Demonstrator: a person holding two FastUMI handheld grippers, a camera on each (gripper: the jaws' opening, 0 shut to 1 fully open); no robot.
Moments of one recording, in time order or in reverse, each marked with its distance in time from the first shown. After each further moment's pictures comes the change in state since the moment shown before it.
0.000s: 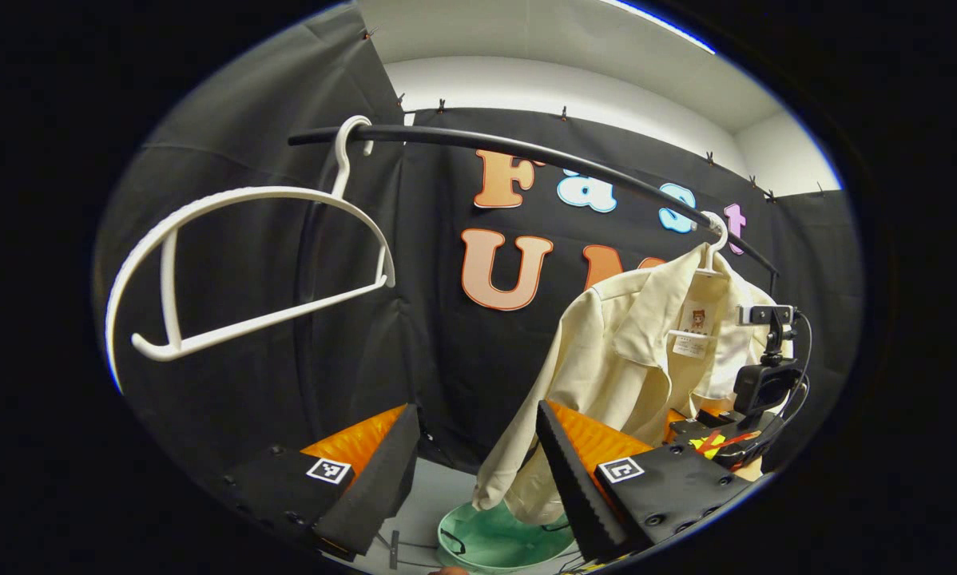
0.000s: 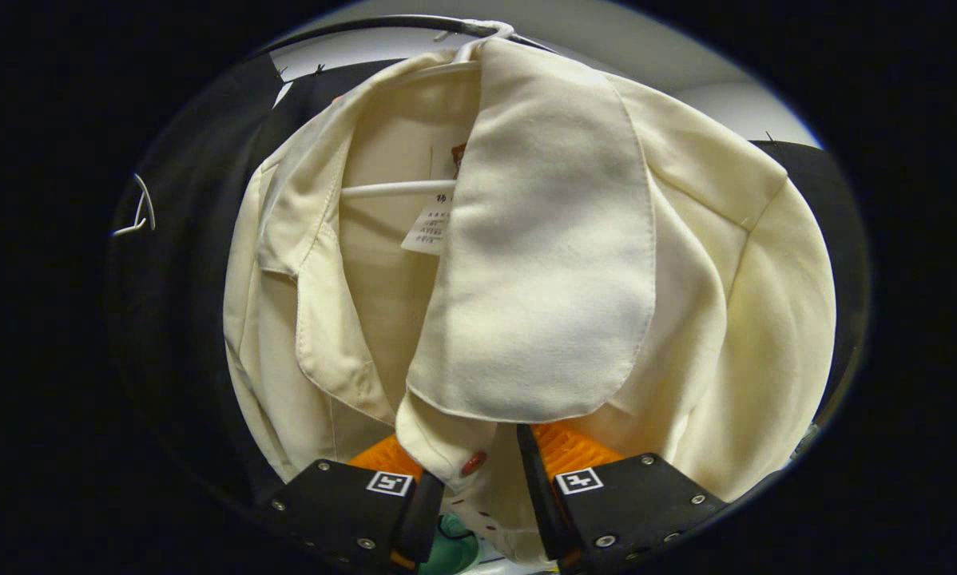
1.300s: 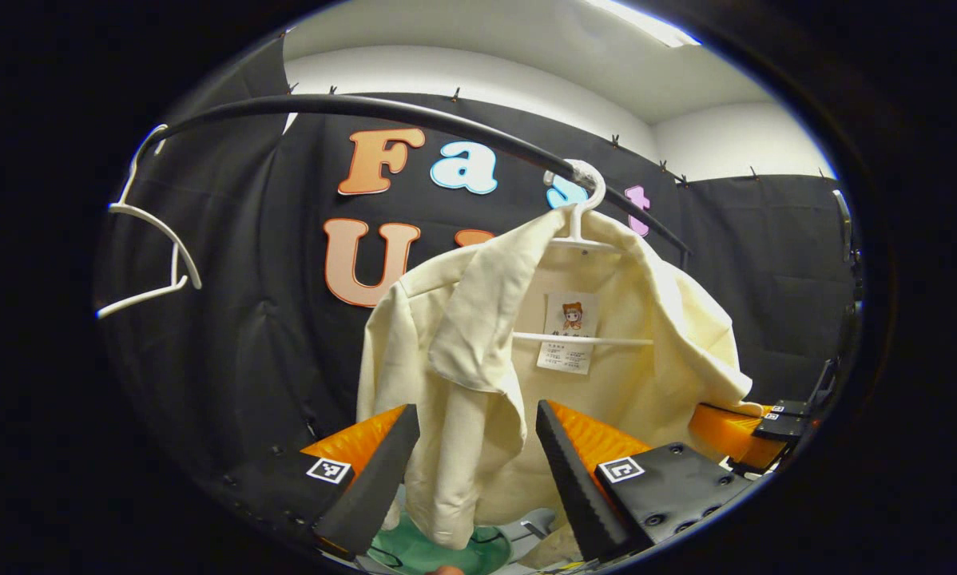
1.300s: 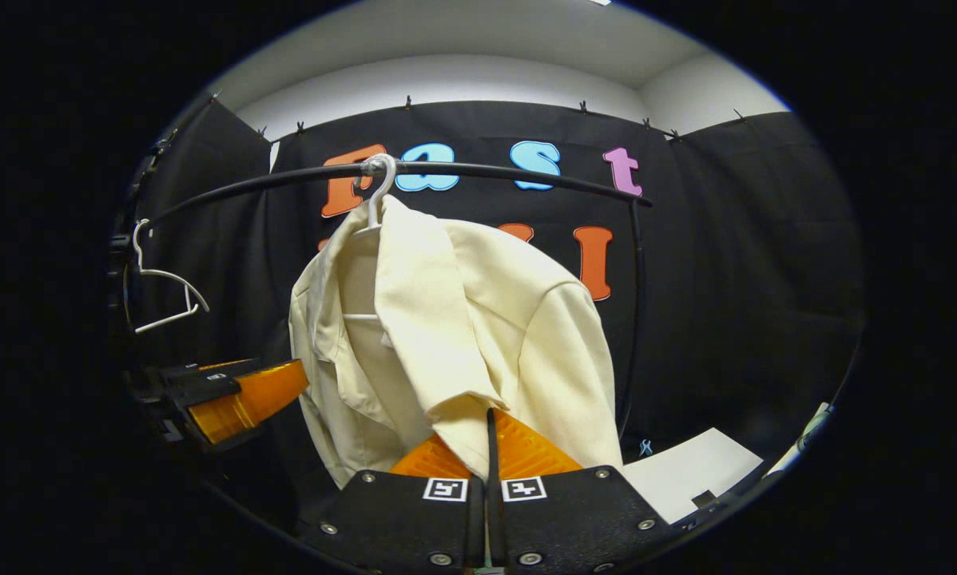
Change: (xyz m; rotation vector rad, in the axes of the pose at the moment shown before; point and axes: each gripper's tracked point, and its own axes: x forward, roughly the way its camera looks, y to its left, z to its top) left arm 0.075 -0.197 -0.013 0.035 0.020 -0.379; right arm -0.110 -0.084 0.058 0.138 -0.087 0.103
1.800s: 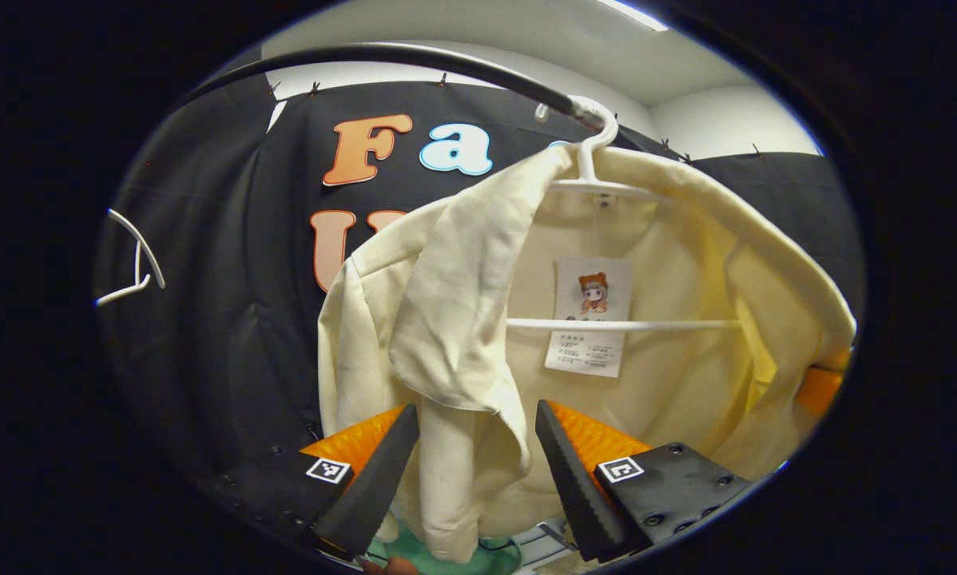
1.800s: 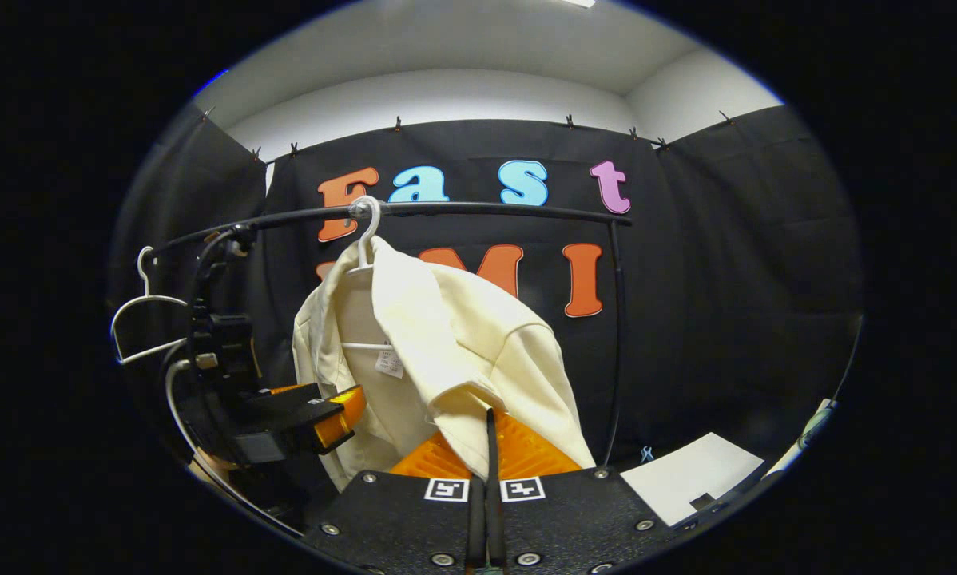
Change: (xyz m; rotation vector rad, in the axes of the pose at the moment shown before) left arm 0.073 0.007 -0.030 0.081 0.038 0.082; right arm -0.030 -0.021 0.031 0.034 -0.056 -0.005
